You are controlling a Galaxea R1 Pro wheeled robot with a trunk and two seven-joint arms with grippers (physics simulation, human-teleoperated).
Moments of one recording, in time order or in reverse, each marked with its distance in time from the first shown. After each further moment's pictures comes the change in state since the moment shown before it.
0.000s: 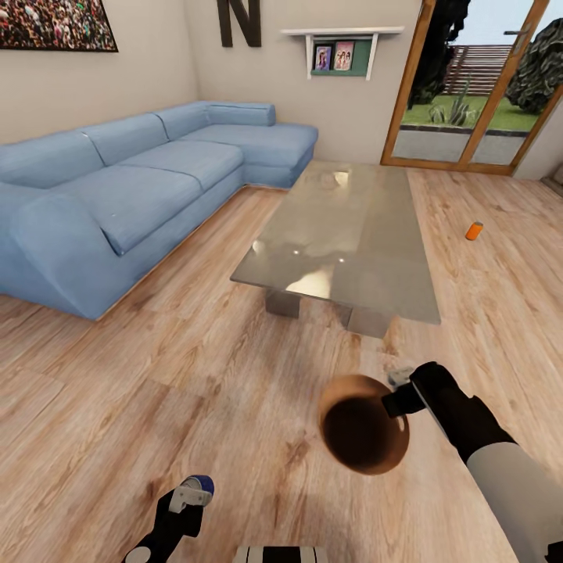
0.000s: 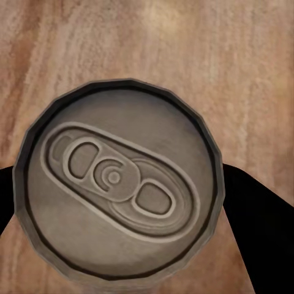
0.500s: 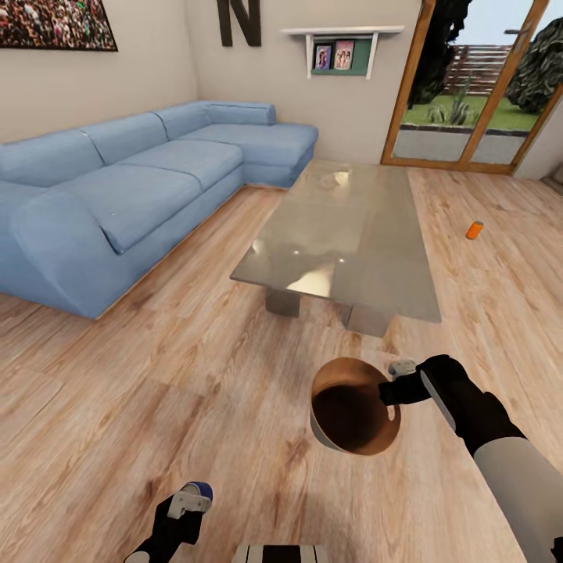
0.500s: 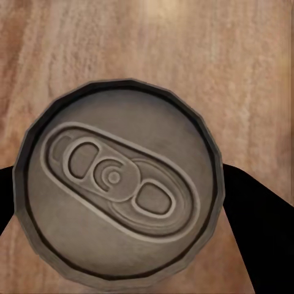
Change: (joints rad) left arm 0.013 0.003 -0.007 -0.005 -0.003 0.027 0.000; right arm -0.018 -0.023 -0.033 -0.020 -0.218 0.010 -0.007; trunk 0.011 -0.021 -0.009
